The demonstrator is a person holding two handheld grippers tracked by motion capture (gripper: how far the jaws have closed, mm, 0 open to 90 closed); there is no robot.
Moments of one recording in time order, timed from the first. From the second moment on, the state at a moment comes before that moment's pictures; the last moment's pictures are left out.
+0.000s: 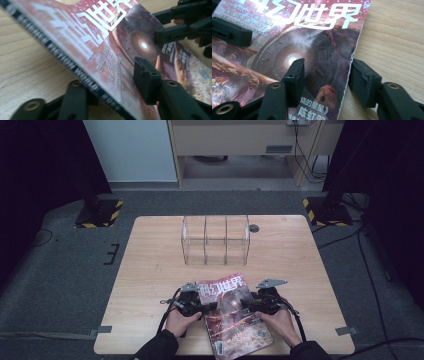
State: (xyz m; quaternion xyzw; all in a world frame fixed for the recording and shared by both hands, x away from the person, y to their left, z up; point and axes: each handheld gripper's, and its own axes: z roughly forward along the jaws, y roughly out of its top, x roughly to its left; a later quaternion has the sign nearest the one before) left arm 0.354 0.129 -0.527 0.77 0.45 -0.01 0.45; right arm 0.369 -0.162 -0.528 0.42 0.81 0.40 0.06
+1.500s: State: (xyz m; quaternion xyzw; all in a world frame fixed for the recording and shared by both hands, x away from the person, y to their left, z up) left arm 0.342 0.167 -0.399 0.69 0.42 0.03 0.58; right arm 0.387 -0.234 -0.519 0.48 0.79 0.32 0.19
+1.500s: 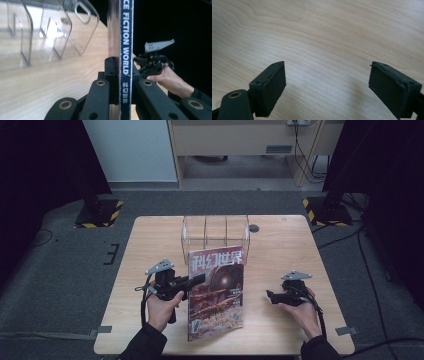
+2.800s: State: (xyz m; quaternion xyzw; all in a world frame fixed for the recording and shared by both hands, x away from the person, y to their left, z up) left arm 0.380 0.215 -0.340 0.62 0.48 0.25 0.56; right arm 0.386 -0.233 -0.539 0.49 0.78 0.32 0.20
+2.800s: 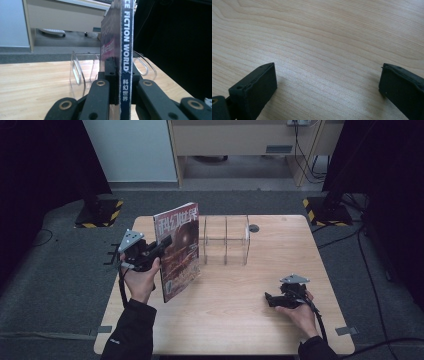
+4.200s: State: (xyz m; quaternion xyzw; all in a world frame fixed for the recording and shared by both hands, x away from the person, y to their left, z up) left arm 0.439 0.195 -0.384 0.59 0.50 0.31 0.55; right arm 0.387 -0.231 -0.539 0.49 0.78 0.33 0.20
